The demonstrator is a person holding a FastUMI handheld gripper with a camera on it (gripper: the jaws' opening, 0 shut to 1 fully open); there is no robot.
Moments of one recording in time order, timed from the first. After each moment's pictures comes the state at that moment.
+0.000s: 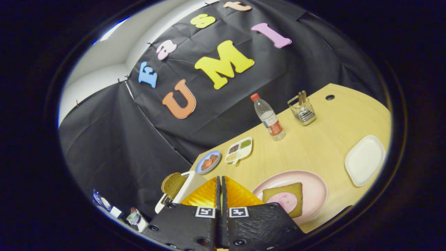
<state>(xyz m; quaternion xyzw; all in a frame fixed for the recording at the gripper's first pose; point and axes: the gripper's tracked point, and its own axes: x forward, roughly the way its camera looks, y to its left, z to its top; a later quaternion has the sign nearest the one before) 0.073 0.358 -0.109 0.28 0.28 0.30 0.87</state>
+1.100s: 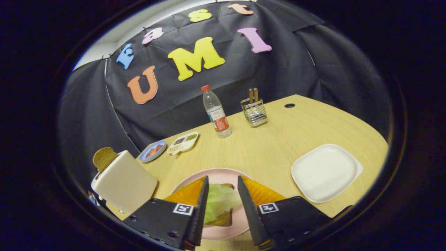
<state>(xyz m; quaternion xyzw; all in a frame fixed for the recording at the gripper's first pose) 0.114 0.258 -0.203 0.15 0.26 0.15 0.94</state>
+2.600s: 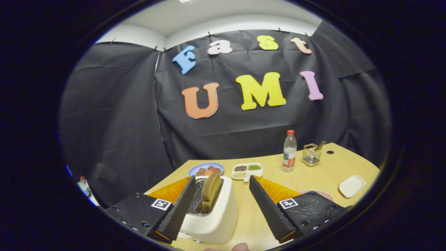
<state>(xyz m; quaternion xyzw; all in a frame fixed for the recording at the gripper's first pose) 0.007 0.517 -0.063 0.07 0.14 0.23 0.96</state>
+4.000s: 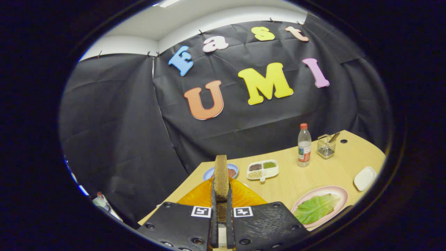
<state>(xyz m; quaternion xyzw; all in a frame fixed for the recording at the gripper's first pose) 0.023 0.515 -0.005 0.14 0.14 0.25 0.95</state>
